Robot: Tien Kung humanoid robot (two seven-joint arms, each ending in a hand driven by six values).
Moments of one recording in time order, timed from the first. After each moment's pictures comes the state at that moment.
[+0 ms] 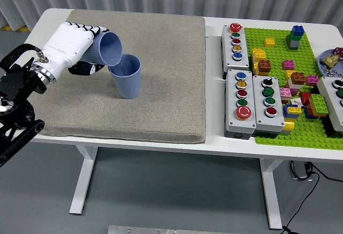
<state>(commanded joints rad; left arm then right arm) -0.53 0.58 -0.92 -1.33 2.27 0.18 0.11 0.20 -0.09 1.05 0.18 -0.37 0.16 -0.27</state>
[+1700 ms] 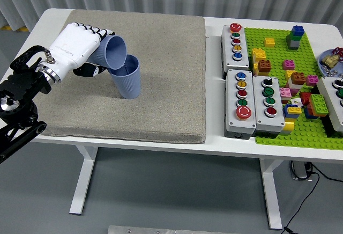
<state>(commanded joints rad) -0.60 0.62 -0.77 -1.33 2.27 0.21 0.16 0.20 -0.09 1.04 0.18 -0.35 0.16 -0.26</state>
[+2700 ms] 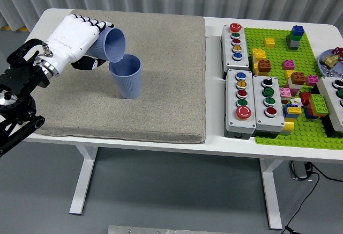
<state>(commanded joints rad) -0.63 0.64 -0.75 -1.34 2.27 0.23 0.17 0.20 -0.10 1.04 0.18 -0.35 0.16 -0.26</state>
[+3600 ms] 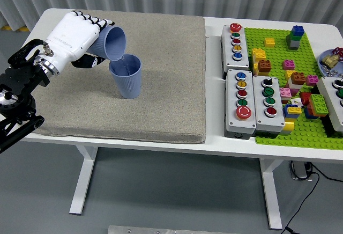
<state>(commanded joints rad) -0.67 0.66 -0.68 -1.33 2.27 0.27 0.20 0.20 -0.10 1.03 0.18 -0.34 0.15 -0.25</state>
